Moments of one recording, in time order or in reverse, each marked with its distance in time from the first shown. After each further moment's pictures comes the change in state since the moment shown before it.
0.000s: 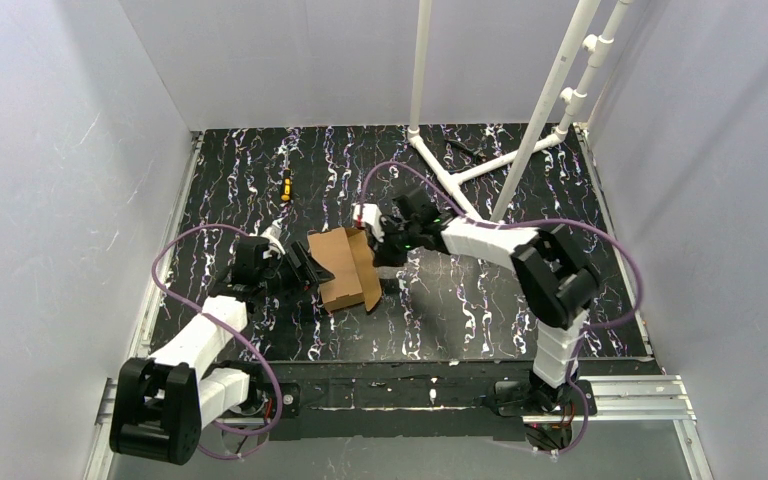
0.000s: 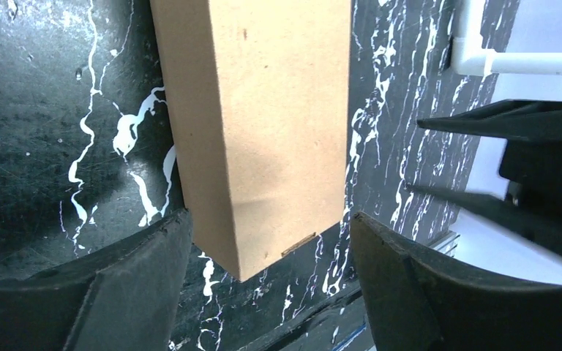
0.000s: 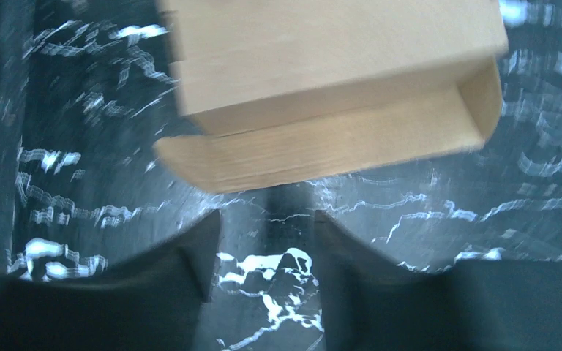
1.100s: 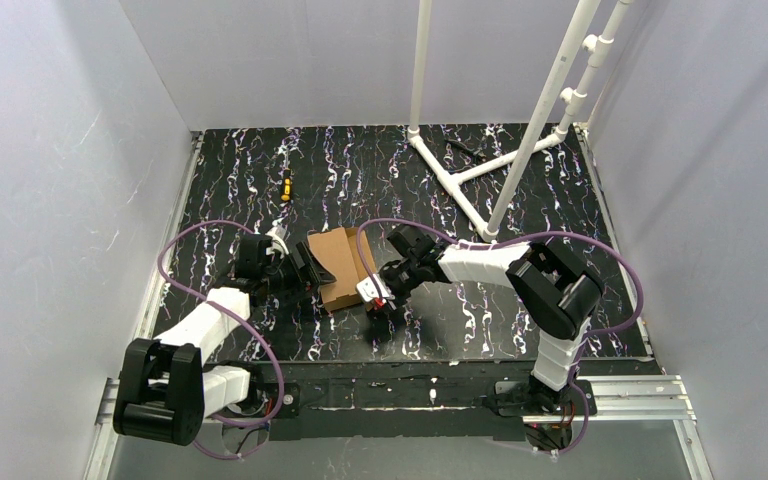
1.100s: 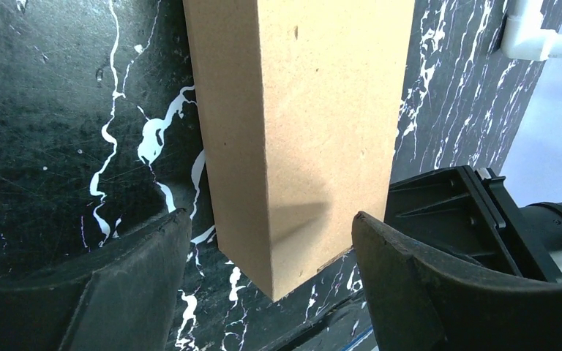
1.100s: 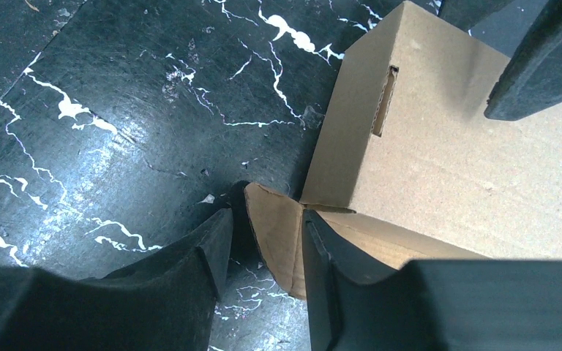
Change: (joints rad) left arm 0.006 0.126 0.023 0.005 0.017 0.070; right arm 0.139 0.045 -0.152 0.061 -0.128 -0.624
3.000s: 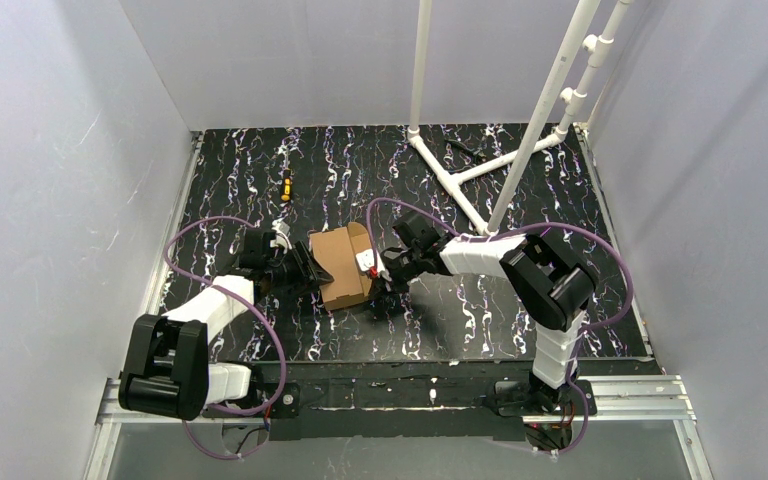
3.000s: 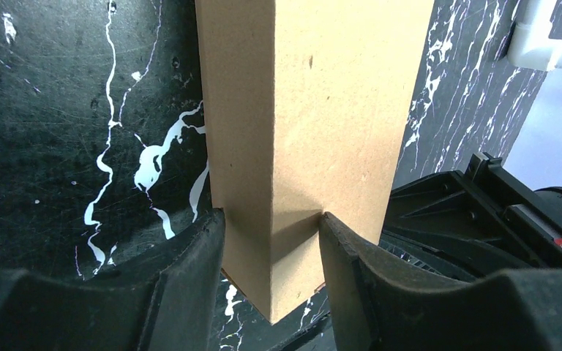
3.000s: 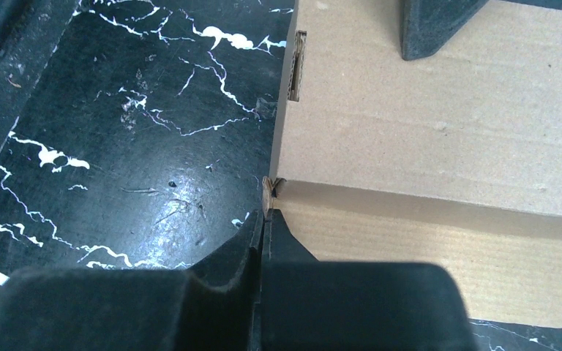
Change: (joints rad) left arm 0.000 0.118 0.055 0.011 -0.006 -0.003; right arm -0.061 0.055 0.013 0.127 -0.079 0.333
